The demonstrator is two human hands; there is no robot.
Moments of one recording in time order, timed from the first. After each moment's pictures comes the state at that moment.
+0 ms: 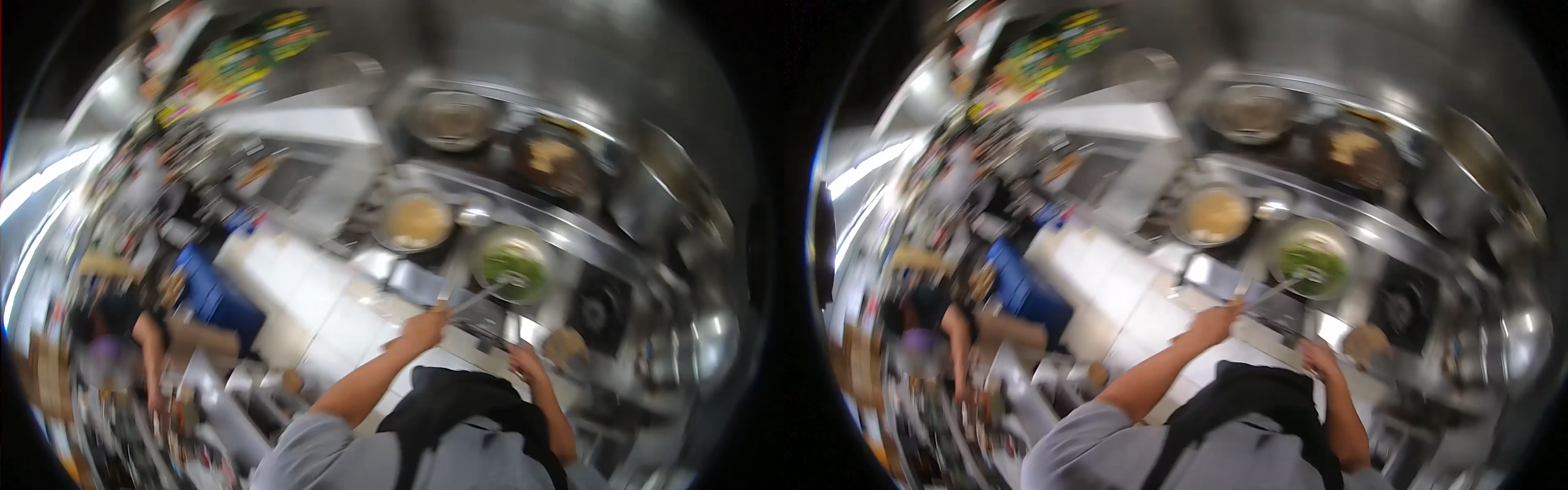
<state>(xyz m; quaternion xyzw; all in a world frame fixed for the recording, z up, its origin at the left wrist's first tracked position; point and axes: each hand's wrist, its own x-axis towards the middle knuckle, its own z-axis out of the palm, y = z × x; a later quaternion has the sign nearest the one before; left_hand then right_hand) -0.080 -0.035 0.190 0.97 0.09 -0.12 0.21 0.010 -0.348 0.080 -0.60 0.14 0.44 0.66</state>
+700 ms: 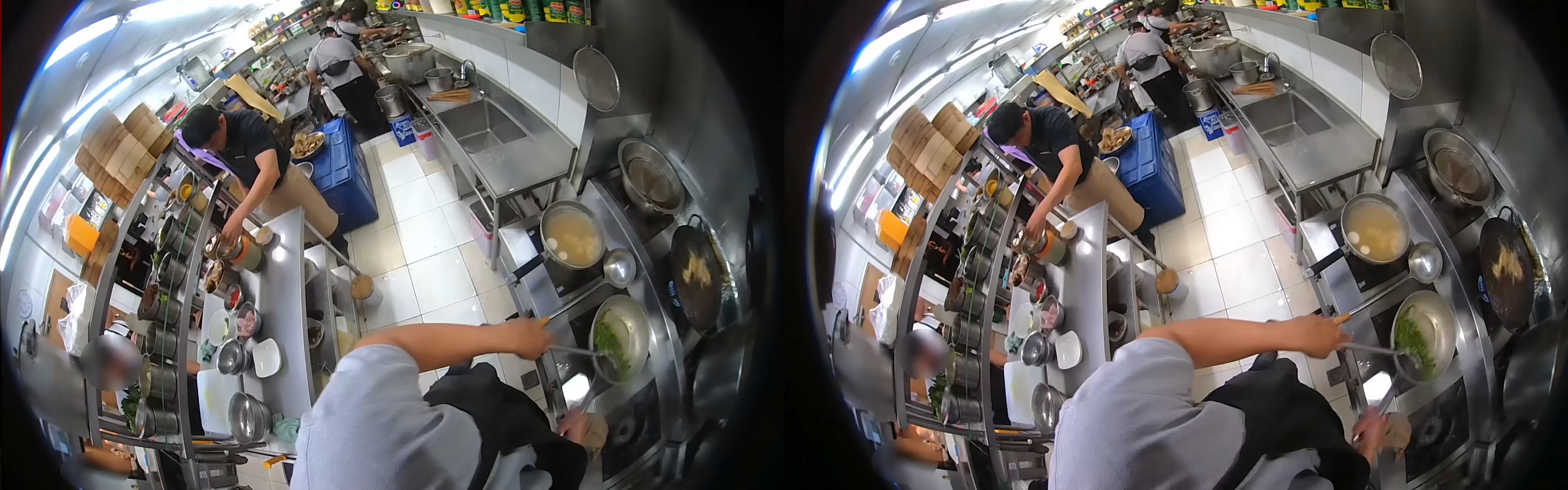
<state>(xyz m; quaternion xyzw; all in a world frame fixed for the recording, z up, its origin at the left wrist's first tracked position) -0.112 -0.038 0.262 0.95 0.07 -0.19 0.24 0.014 -0.383 0.082 -0.73 -0.03 0.35 0.59</state>
